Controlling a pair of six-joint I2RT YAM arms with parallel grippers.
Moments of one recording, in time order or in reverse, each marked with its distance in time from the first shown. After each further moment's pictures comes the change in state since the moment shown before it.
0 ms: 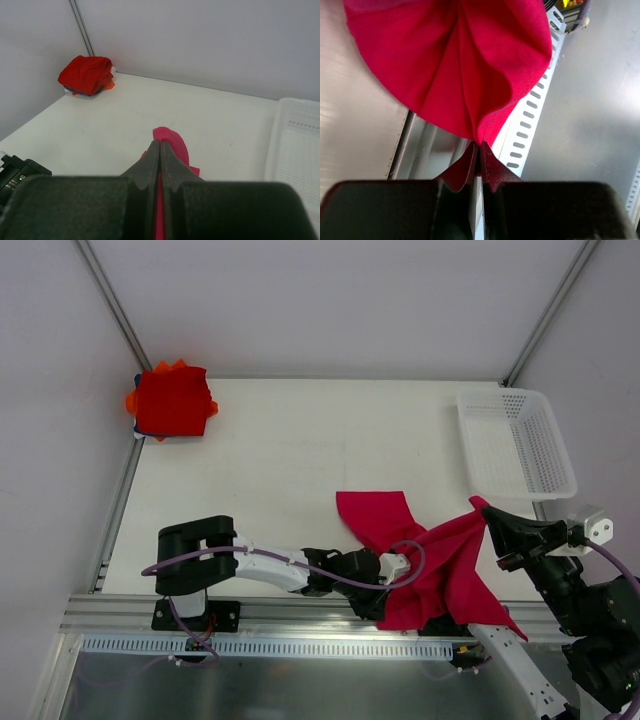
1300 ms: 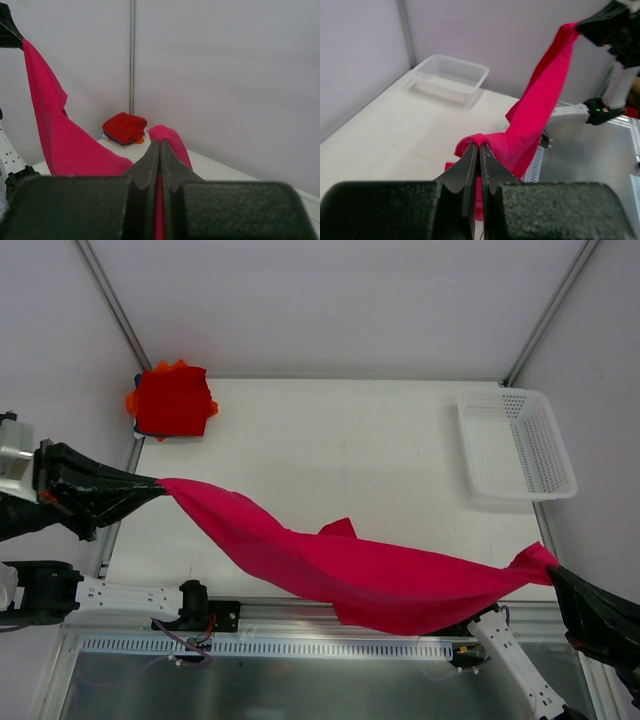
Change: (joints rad) left arm 0.002 -0.955 1.189 -1.384 -0.518 0.510; right arm -0.001 -0.030 0.385 -0.063 -0.188 -0.056
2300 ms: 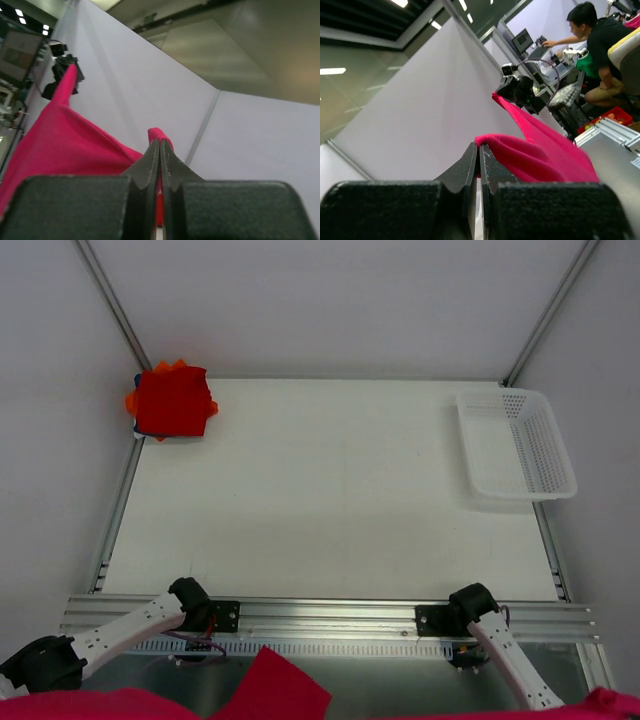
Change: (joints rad) left arm 0.616 -0.200 0.178 0.460 1.201 0.031; right arm -0.005 -0.010 0.215 0.336 -0.417 0.167
